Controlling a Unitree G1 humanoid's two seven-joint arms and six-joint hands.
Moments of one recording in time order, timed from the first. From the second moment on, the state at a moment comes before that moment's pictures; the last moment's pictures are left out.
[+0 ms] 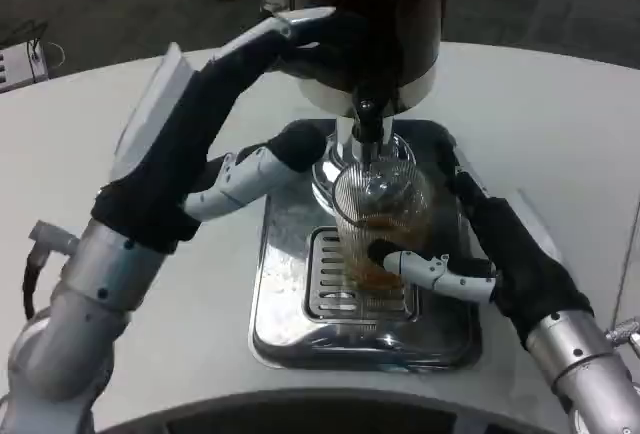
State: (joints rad) left arm -0.57 0.36 0.07 0.21 0.13 -0.73 -0.15; right arm -0.41 -0.17 0.04 -0.04 -0.27 0.14 0.10
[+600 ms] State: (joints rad) left arm -0.05 0.38 0.19 -0.09 0.21 -0.56 -0.11; right arm -0.43 -0.15 0.07 0.02 -0.26 0.11 0.06
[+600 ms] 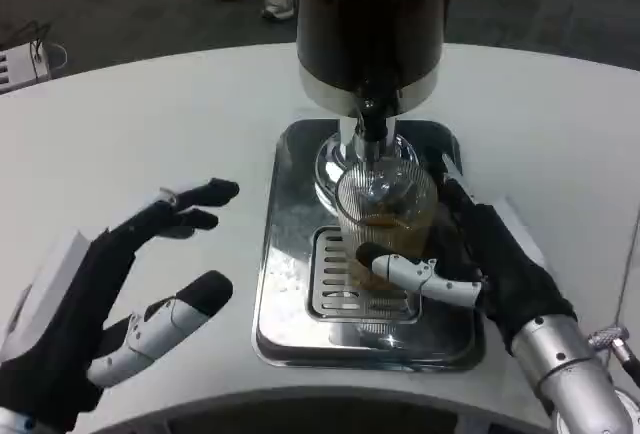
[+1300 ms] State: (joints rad) left arm 0.14 0.41 0.18 -0.15 0.24 -0.52 -0.13; right arm -0.51 -0.07 0.13 0.14 -0.31 0.07 -0.09
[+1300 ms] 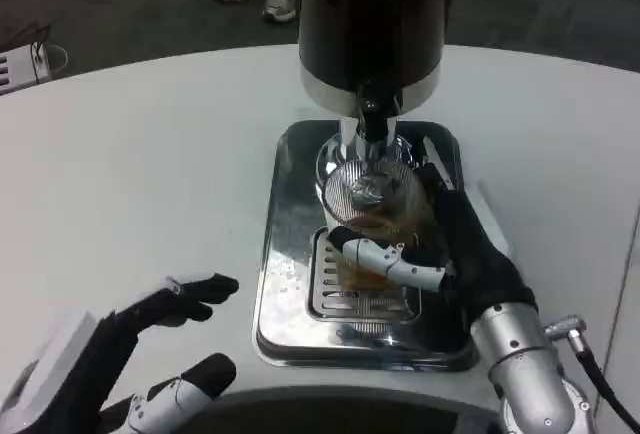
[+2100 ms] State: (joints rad) left arm 0.15 0.44 0.18 -0.15 0.23 -0.49 -0.14; right arm -0.51 0.02 0.19 0.22 -0.44 0.07 -0.31
